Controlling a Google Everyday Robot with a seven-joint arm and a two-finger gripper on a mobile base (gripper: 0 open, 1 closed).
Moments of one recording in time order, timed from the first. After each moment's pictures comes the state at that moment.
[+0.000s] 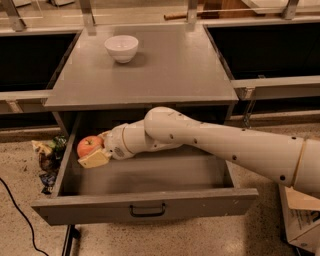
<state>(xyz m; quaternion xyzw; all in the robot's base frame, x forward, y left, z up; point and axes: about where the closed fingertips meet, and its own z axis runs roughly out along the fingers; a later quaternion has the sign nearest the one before) 0.538 0.202 0.730 -0.52 0.68 0.36 0.37</state>
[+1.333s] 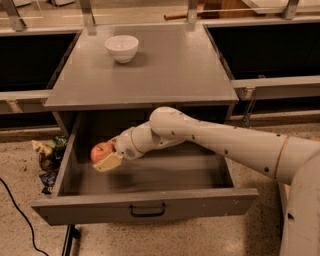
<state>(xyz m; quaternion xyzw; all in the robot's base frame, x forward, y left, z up) 0.561 0.181 0.672 -0.56 0.67 0.36 0.32</state>
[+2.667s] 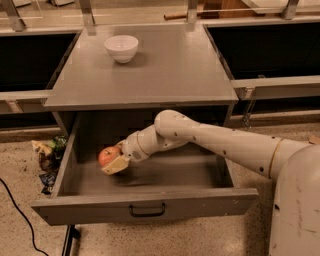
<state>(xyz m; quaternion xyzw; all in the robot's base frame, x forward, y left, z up) 0.573 0.162 0.634 -0.56 0.68 0.36 0.30</state>
